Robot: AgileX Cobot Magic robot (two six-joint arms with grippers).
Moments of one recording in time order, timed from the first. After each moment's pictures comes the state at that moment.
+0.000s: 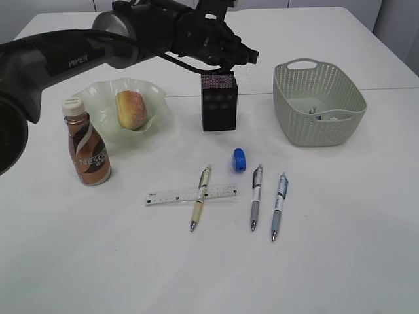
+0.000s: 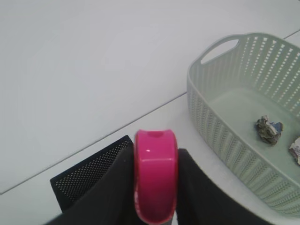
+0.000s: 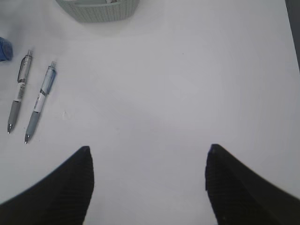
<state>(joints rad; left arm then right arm) -0.59 2.47 -2.28 0.17 0.41 -0.20 0.05 1.19 -1.30 -0.14 1.26 0.14</state>
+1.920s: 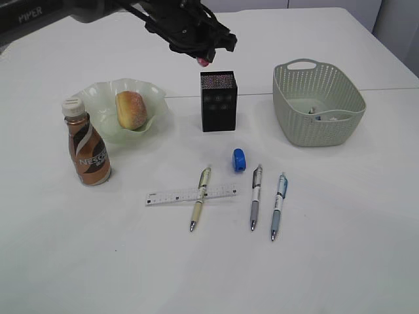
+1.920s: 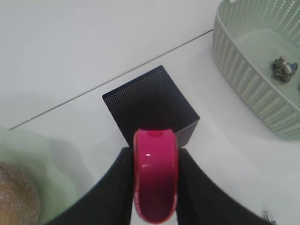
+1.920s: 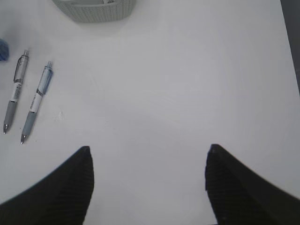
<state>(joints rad) -0.57 2.34 -2.28 0.16 0.81 -0.20 0.05 1.19 -1.30 -0.15 1.26 0.14</state>
